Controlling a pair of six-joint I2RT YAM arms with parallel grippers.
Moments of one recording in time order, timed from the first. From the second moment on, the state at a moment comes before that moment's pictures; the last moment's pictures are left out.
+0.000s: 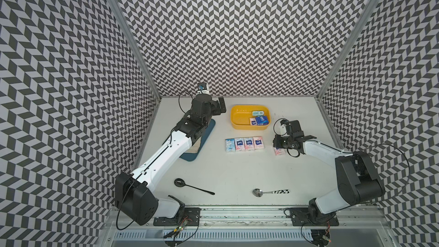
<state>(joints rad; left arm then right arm) -0.50 1.38 1.28 -0.21 -0.33 -0.34 0.24 1.54 0.81 -0.21 -0.20 0.34</state>
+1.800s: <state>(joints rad) -0.50 1.36 1.29 -0.22 -0.32 -0.33 0.26 1.61 0.67 0.11 -0.22 0.58</state>
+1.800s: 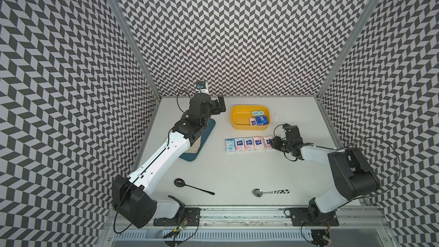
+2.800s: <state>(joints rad) -0.50 1.35 1.29 -0.22 -0.33 -0.33 0.31 1.65 1.17 -0.11 -0.07 0.48</state>
